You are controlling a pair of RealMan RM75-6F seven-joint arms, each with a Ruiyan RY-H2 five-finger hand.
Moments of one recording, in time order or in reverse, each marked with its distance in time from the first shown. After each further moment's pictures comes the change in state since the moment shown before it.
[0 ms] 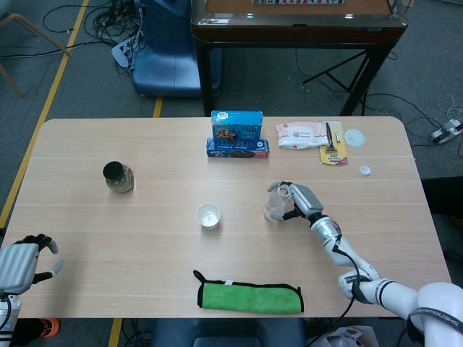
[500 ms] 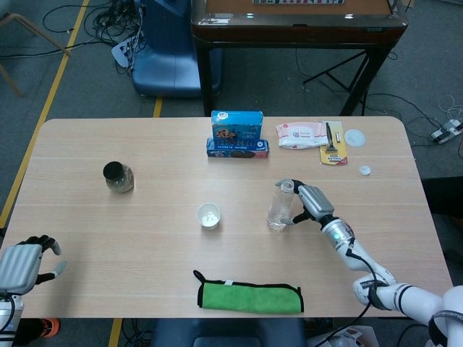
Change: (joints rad) left arm -0.004 -0.013 0.007 0.008 0.004 -0.010 0.013; right arm -0.044 0.141 -0.021 -0.170 -0.005 0.042 -0.113
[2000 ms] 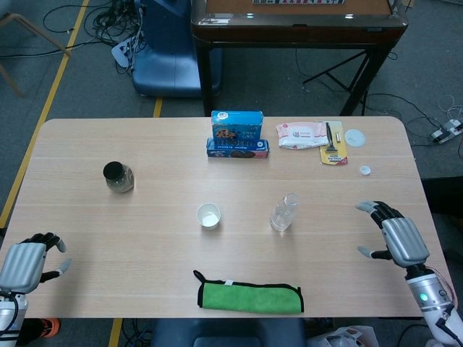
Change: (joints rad) left arm -0.002 -0.038 -0.002 0.053 0.061 0.046 -0.046; right arm -0.412 0.411 -0.164 -0.404 -0.108 0.500 -0.357
